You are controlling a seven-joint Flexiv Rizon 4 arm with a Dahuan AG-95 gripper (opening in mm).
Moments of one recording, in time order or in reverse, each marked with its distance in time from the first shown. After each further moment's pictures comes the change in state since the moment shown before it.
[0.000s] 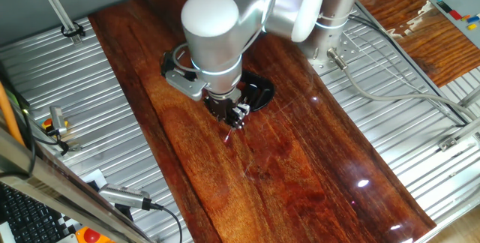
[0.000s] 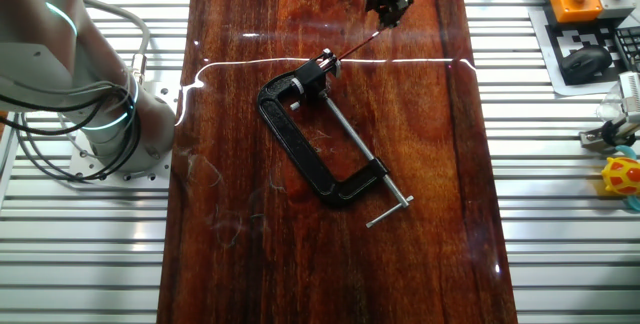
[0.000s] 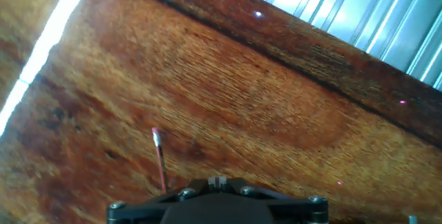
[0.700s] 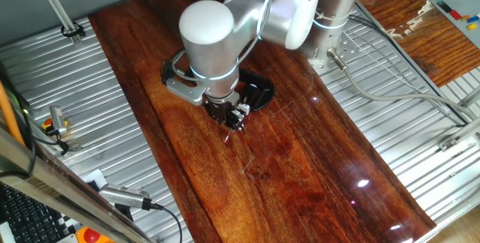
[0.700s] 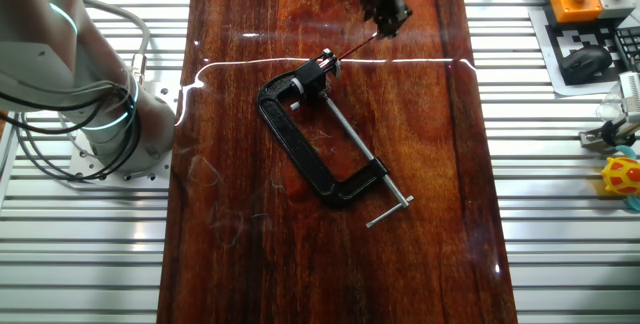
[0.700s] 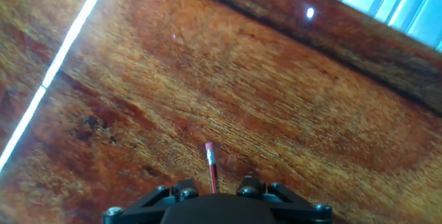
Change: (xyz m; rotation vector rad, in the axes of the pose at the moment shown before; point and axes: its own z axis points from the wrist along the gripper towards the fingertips) arm 0.008 -0.007 0.036 -0.017 -0.013 -0.025
